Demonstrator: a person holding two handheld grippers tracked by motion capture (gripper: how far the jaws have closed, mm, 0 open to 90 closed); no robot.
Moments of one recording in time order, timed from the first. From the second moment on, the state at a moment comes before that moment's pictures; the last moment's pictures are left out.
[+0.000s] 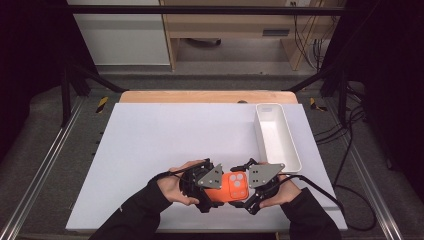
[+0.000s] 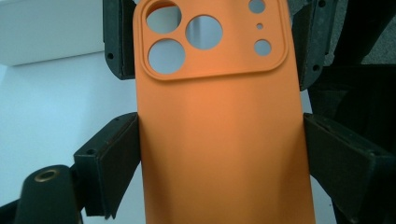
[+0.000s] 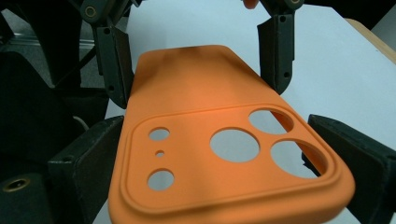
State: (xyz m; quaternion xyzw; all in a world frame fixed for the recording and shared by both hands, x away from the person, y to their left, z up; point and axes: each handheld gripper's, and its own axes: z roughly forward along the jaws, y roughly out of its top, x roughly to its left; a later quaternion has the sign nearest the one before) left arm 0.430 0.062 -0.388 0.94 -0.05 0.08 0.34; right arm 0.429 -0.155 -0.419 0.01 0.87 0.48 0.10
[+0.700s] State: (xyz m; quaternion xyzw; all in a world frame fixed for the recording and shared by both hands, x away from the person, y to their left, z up) left arm 0.428 0.063 -0.388 0.93 -0.06 0.08 0.34; right arm 0.427 -0.154 -0.419 0.00 0.86 0.50 0.08
